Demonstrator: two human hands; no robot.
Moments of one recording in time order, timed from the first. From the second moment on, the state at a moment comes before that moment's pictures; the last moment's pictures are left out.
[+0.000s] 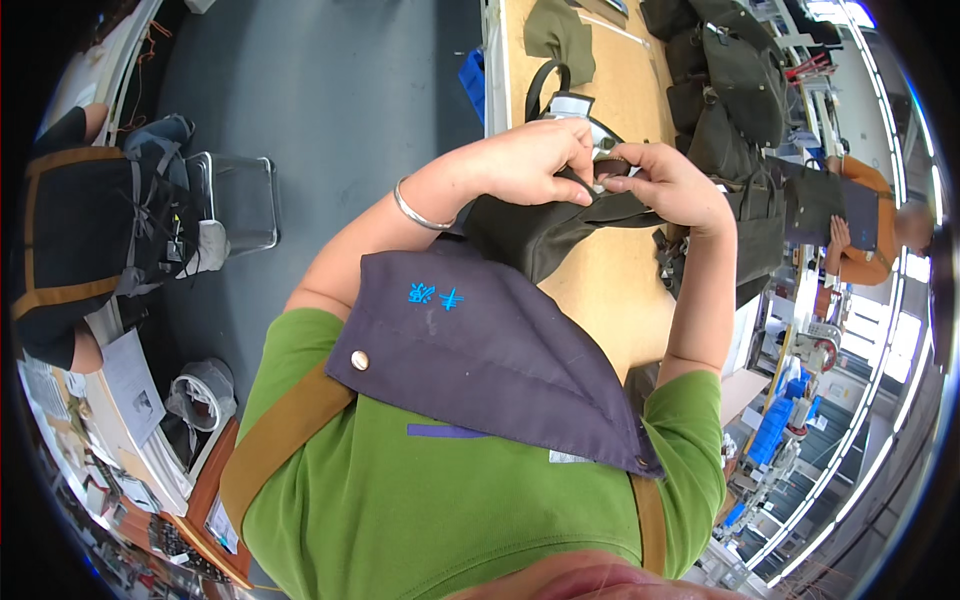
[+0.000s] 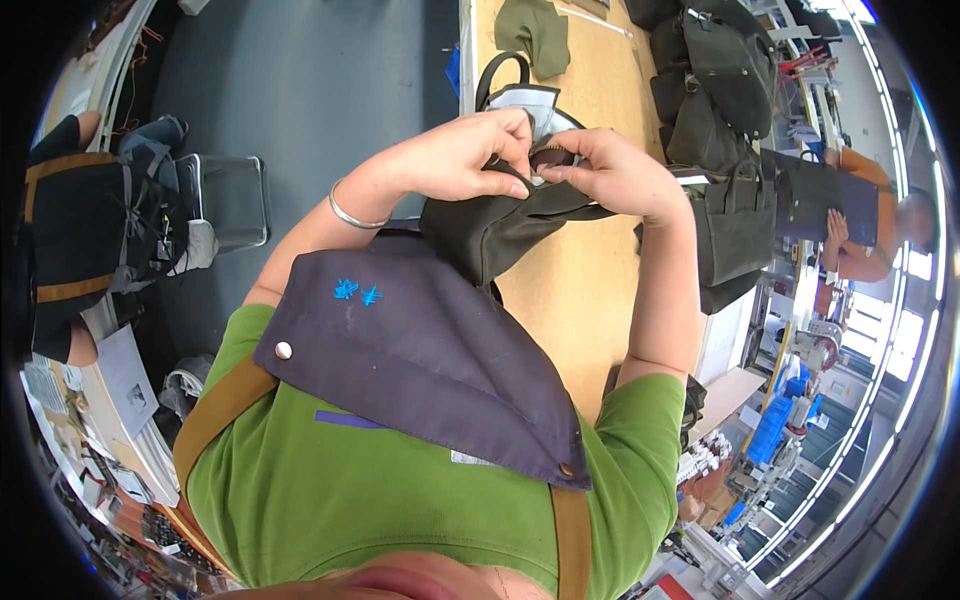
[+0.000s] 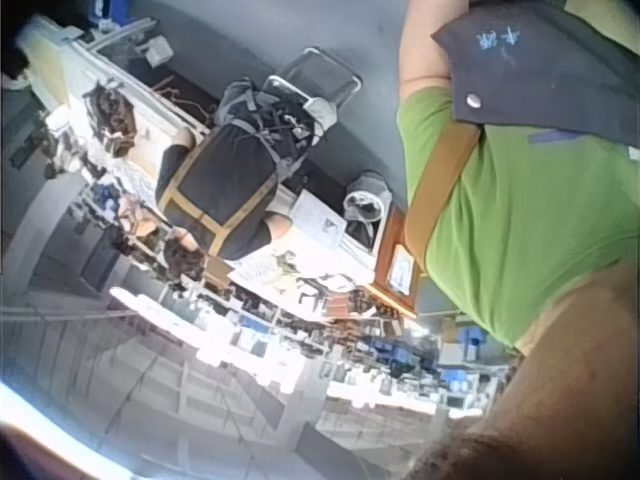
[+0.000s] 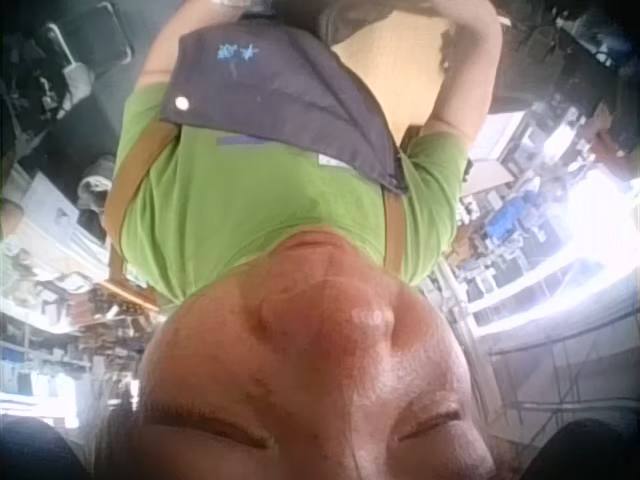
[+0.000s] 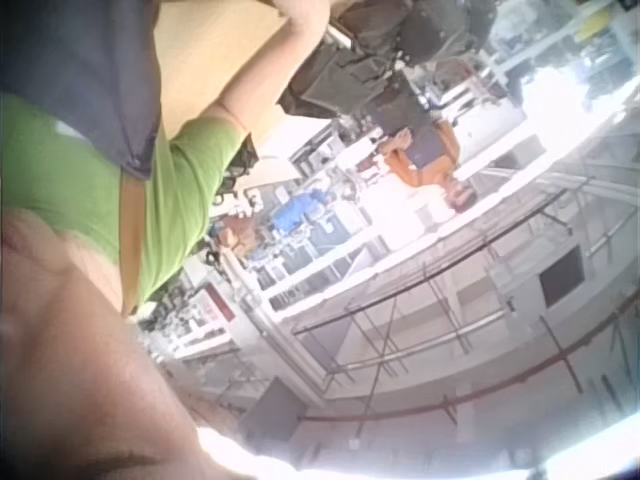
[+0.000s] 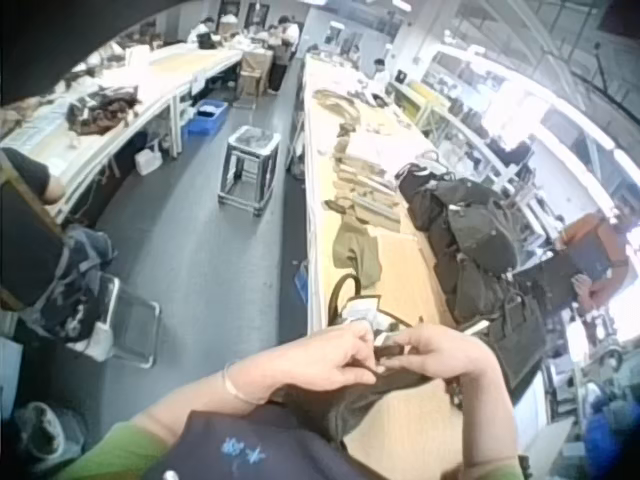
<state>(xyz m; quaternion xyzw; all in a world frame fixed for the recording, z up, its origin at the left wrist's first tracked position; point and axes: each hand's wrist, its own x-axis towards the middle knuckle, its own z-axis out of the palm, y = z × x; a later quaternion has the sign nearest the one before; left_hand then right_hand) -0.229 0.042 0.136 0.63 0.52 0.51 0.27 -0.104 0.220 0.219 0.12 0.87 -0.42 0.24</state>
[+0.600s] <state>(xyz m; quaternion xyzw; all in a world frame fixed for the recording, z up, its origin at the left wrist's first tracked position) -0.222 0.037 0.138 0.58 0.60 0.48 0.26 -0.106 0.229 0.210 0.09 0.84 -0.46 0.25</state>
